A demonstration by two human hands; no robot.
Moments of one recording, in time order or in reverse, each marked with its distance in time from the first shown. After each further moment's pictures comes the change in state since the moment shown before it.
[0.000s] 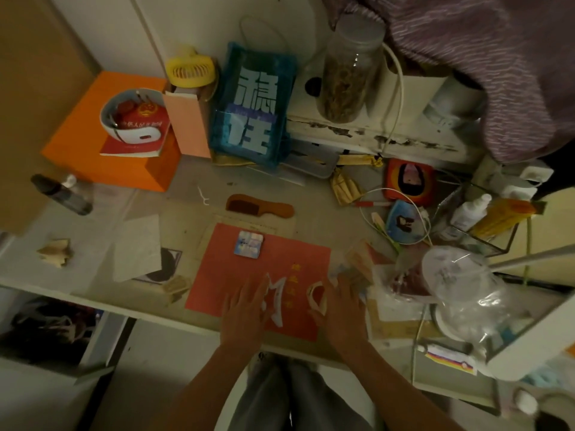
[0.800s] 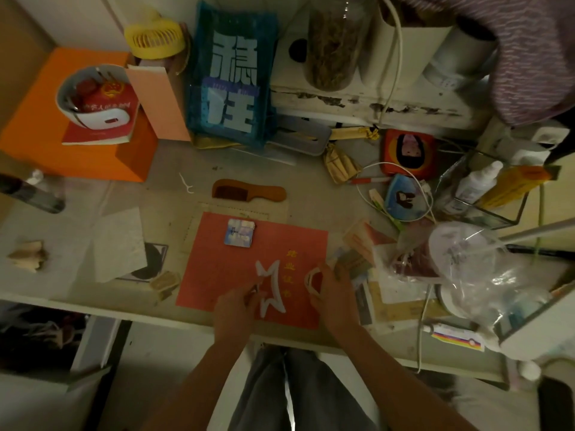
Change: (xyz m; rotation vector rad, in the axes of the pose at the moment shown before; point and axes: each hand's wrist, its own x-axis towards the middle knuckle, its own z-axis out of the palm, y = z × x) left_hand 0.012 -0.005 0.010 -0.521 0.184 -0.116; right_hand 0.023 0.003 0.033 0.285 0.057 0.055
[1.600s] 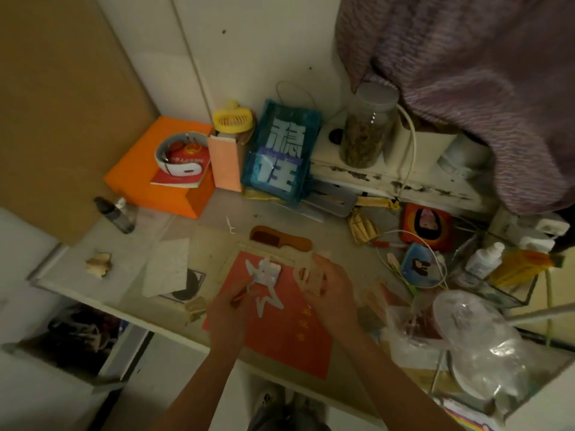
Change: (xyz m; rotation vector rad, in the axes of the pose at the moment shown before) left_hand -0.008 0.054 -0.077 -0.465 0.400 -0.066; right_hand 0.004 -0.091 -0.080 0.359 0.126 -0.344
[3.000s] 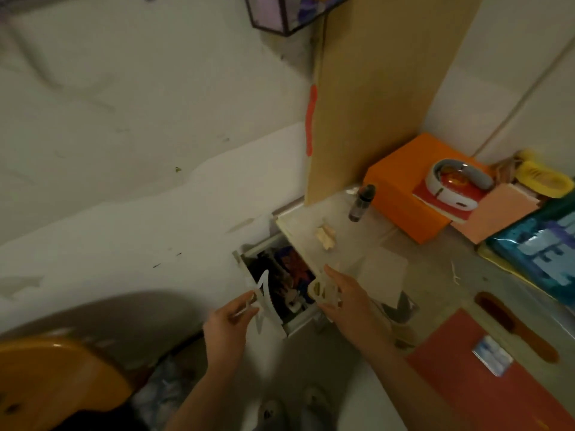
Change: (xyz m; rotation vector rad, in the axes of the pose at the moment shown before) left_hand -0.002 -0.192 -0.379 -0.079 0.510 -0.368; right_hand -0.080 -0.248 0.328 -0.309 -0.727 -0.401
